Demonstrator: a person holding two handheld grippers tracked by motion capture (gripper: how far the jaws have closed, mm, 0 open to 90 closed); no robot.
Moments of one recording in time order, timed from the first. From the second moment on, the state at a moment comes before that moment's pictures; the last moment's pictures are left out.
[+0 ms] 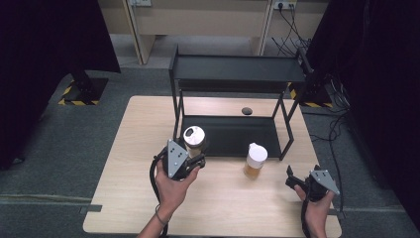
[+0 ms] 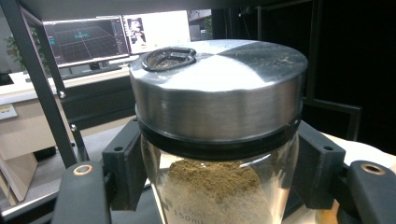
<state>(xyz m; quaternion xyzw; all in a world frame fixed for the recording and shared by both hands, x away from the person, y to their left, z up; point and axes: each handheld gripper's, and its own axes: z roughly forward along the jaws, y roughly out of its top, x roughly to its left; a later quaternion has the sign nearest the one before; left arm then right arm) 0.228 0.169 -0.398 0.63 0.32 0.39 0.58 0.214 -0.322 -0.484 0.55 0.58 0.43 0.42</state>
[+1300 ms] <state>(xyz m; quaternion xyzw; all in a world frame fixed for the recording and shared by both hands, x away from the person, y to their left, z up) 0.252 0.162 -0.356 0.62 0.32 0.41 0.58 0.214 -0.321 -0.484 0.55 0.59 0.43 0.42</state>
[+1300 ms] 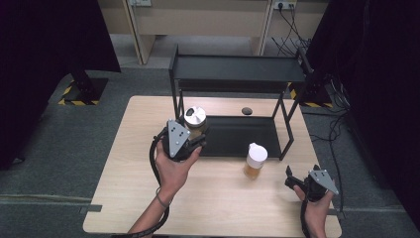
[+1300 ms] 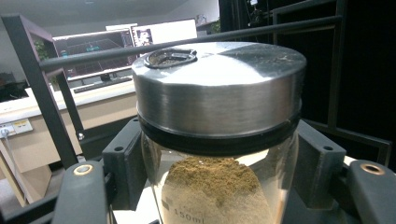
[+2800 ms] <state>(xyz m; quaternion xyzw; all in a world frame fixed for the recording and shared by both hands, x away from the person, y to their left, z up) 0.280 0.154 -0.294 0.61 0.32 0.44 0.58 0.214 -0.321 -0.484 0.54 0.59 0.43 0.42</state>
